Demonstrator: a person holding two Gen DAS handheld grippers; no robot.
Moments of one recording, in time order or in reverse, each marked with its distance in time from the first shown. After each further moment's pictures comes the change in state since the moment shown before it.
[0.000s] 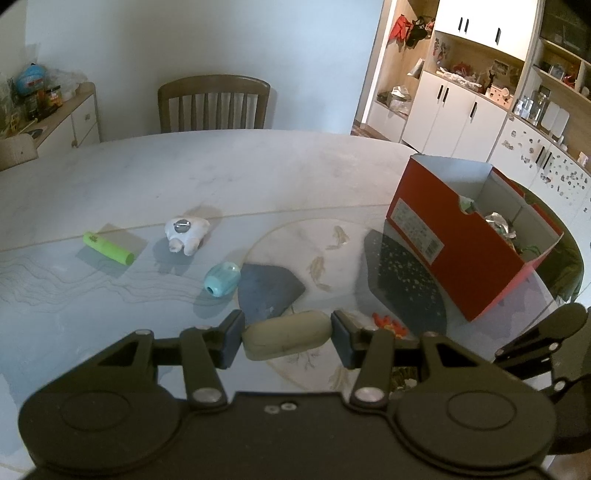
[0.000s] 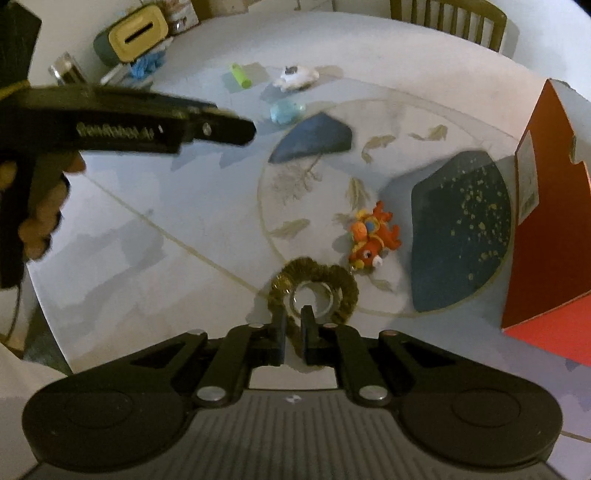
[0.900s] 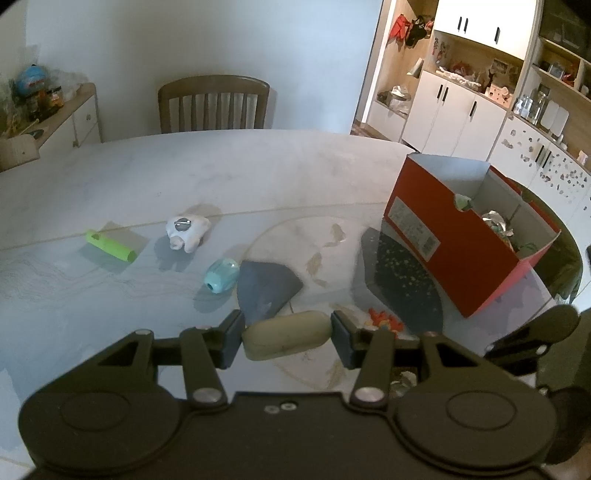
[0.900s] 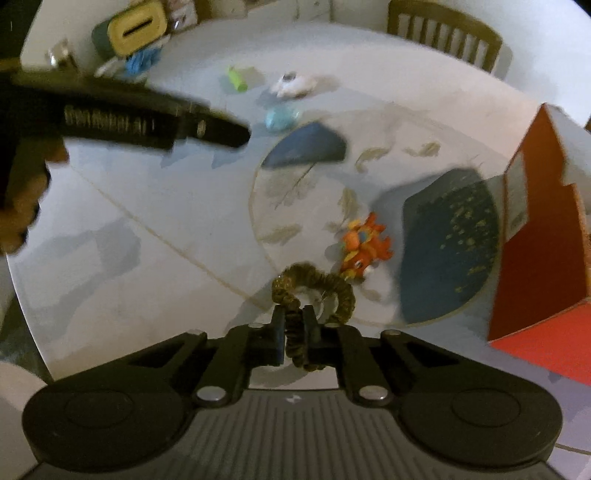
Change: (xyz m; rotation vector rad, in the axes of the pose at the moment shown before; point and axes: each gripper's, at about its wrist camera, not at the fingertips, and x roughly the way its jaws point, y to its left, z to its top) left arm -0.004 -0.002 -0.002 -0.002 0.005 -0.002; right arm -0.005 0.009 -0.004 -0.032 -0.065 -0.078
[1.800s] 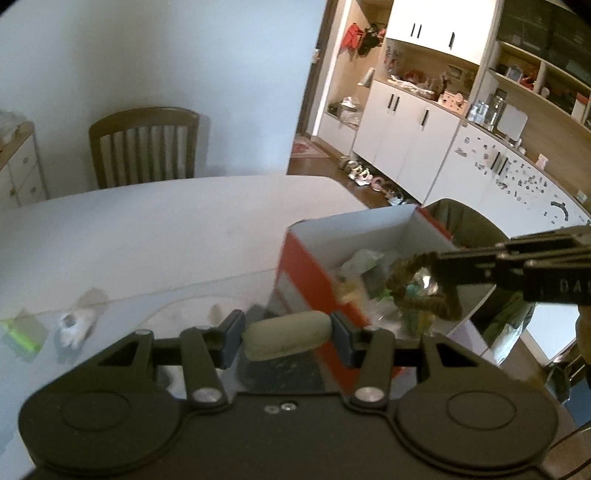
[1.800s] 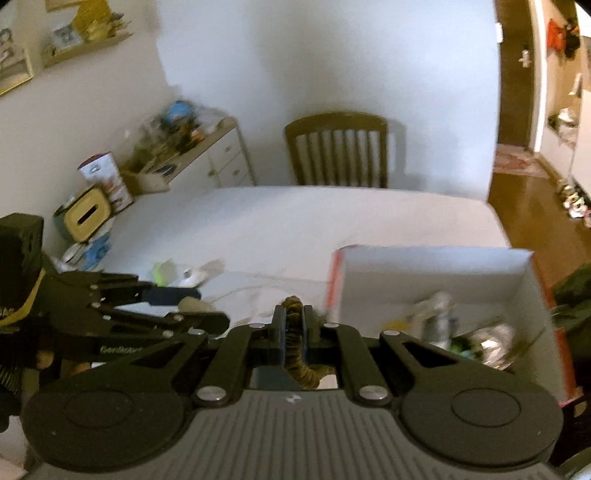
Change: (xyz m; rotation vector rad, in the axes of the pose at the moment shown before) left arm 0.012 -0.123 0.091 0.066 -0.041 -0.125; right arm -0.167 -0.154 0.028 0.263 -0.388 -0.065
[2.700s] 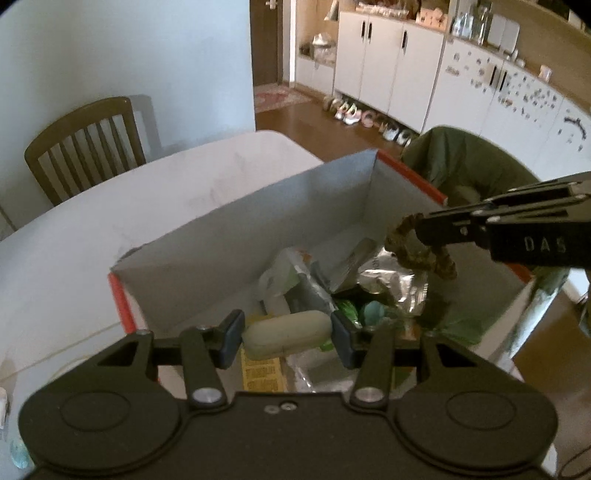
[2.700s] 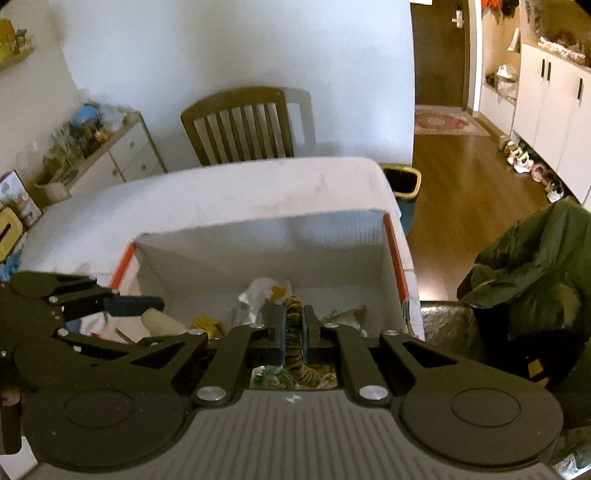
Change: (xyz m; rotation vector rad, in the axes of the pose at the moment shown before) left arm 0.167 -0.129 0.038 0.191 0.193 0.076; right arm 0.048 -0.189 -0.018 0.123 0.087 -0.145
